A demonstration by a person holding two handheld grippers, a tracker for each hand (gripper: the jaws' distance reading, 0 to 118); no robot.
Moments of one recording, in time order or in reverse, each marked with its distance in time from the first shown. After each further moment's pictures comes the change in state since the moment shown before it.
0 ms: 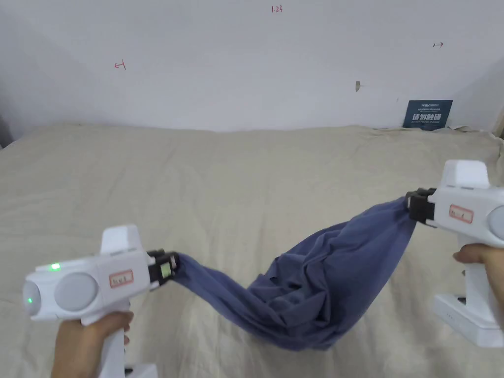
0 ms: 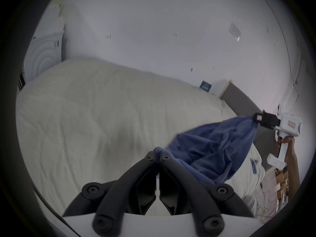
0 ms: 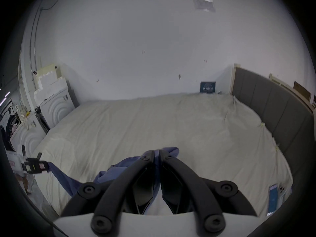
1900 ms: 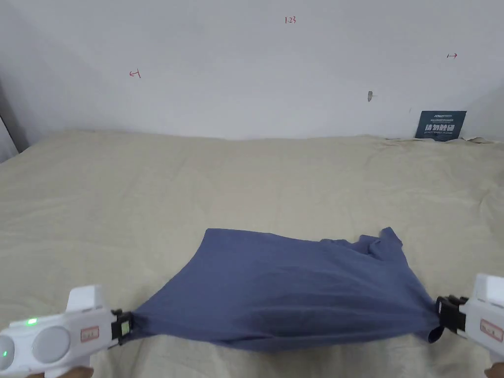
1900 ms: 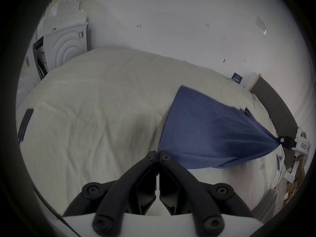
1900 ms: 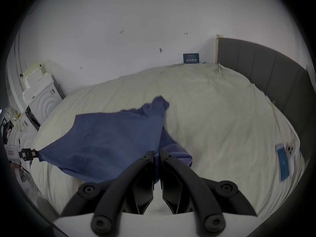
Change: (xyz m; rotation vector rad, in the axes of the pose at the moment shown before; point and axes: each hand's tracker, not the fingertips) left arm -0.103 -0.085 -0.011 -0.170 0.218 0.028; right arm 0.032 -0.159 -0.004 -0.200 -0.061 -0.127
